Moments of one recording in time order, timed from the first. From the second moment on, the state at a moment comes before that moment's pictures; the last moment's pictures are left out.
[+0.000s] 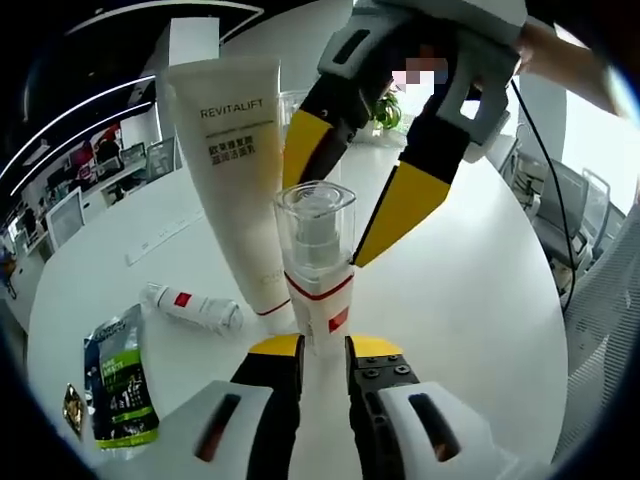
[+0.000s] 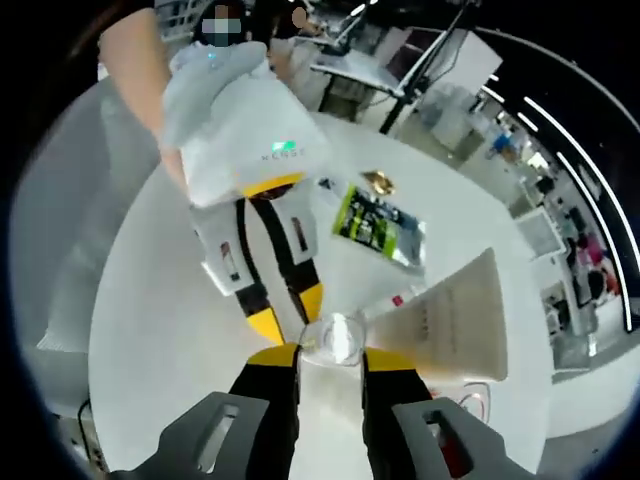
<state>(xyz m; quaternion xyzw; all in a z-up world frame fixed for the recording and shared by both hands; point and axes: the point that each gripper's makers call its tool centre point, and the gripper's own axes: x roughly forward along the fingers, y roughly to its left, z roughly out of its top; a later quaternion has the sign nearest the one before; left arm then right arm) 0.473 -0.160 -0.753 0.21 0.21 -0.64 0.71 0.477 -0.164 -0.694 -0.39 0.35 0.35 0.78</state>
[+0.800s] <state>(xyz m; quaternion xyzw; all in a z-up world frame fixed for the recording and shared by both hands) 0.473 -0.163 -0.752 0.20 0.21 -0.64 0.71 0.476 -0.170 -0.691 -0.39 0.34 0.34 0.79</state>
